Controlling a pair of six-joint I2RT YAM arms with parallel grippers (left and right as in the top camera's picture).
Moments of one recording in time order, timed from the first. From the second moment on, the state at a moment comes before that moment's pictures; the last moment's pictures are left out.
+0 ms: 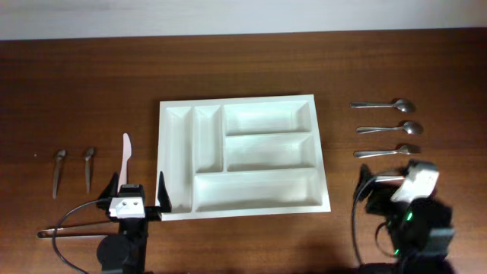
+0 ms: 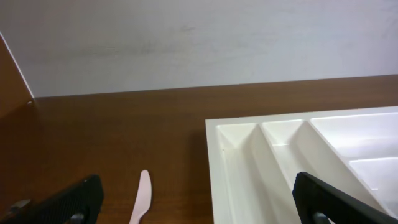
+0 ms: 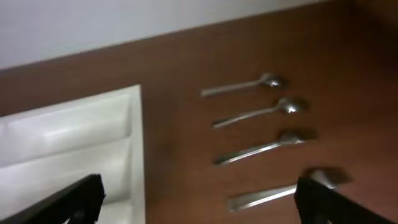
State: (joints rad) left arm 0.06 0.01 0.02 -0.08 0.03 0.07; right arm -0.01 0.34 0.54 -0.63 0.09 0.19
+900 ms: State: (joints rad) left arm 0.06 0.01 0.02 -0.08 0.03 0.07; right arm -0.50 1.15 1.08 -1.19 0.22 0.87
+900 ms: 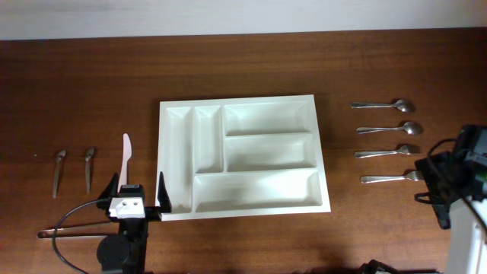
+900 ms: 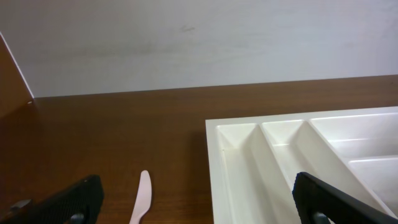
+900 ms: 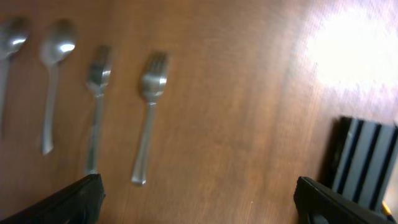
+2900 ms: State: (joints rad) left arm 0.06 0.01 0.02 -0.08 0.03 0.07; right arm -0.51 1.74 1.09 -0.92 0.02 0.94
